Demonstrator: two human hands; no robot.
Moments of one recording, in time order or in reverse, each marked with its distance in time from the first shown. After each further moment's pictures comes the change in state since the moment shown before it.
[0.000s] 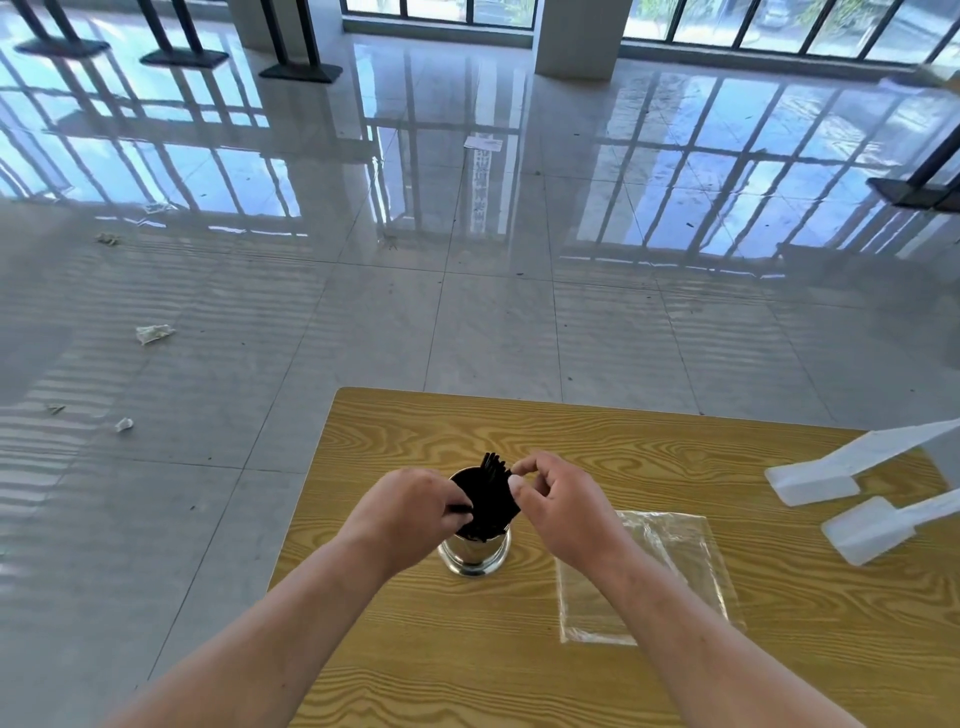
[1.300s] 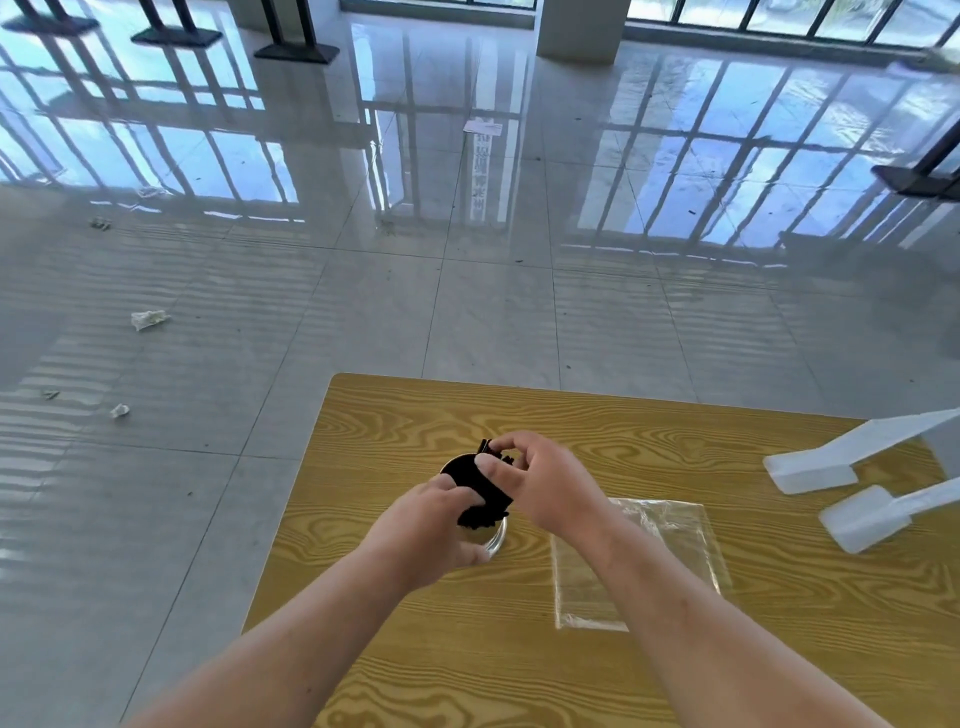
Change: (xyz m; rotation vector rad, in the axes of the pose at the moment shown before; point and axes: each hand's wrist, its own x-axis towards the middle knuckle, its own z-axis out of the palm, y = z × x) left_hand -0.005 0.007 0.042 -0.070 -0.154 -0.108; right_hand 0.018 -0.014 0.004 -0.044 -0.101 0.095
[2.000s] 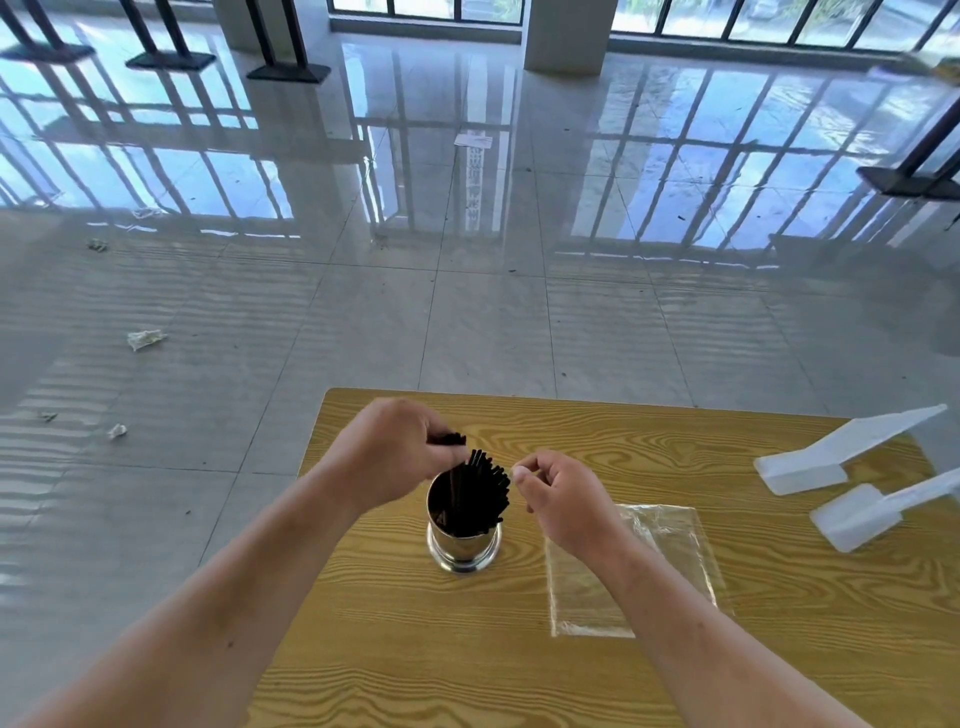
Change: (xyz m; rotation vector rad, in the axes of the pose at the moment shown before) left_hand 0.009 0.031 -0.110 -0.204 0.171 0.021; right_hand -0.018 0.024 -0.013 0.221 0.044 0.028
